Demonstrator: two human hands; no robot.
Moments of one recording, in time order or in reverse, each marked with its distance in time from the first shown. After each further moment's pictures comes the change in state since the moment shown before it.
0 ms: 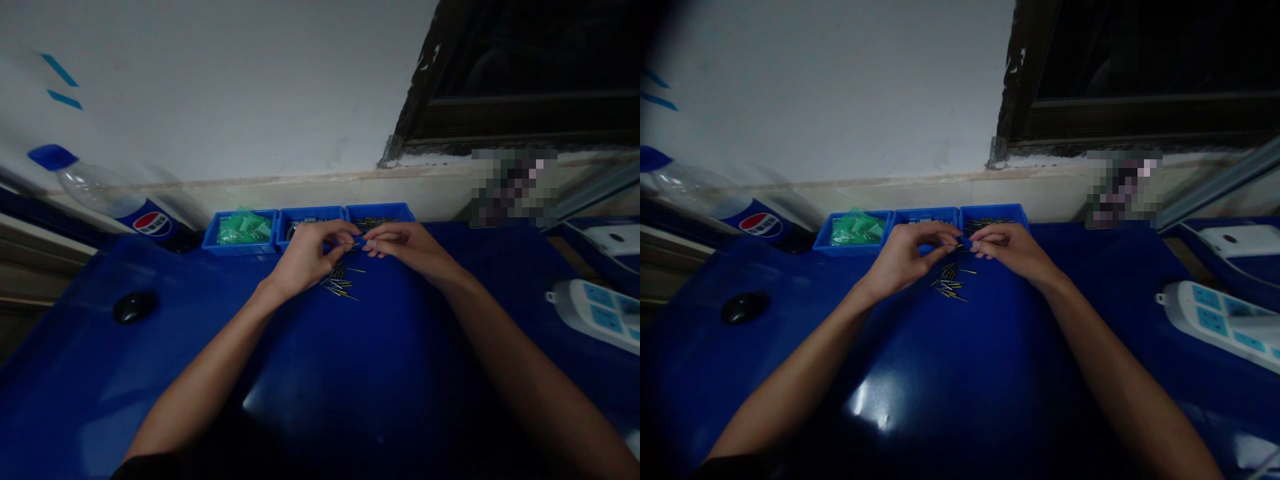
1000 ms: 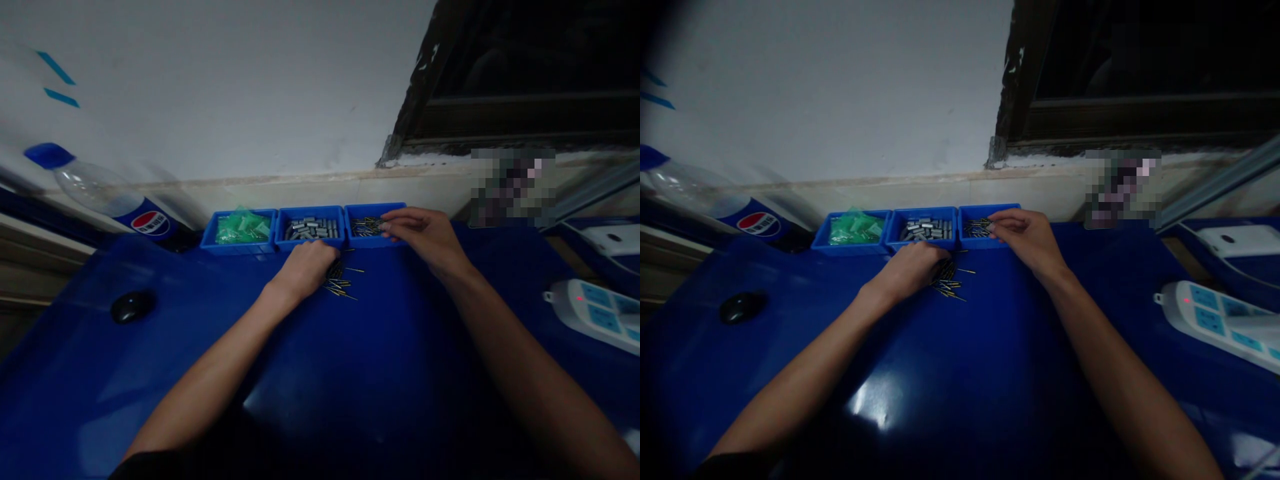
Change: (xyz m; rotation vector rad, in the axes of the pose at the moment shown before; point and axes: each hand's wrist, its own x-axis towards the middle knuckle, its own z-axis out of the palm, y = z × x) left_hand -0.007 -0.019 0.010 0.705 -0.412 -0.147; right_hand 0.003 0.000 -0.014 0.022 0.347 -0.054
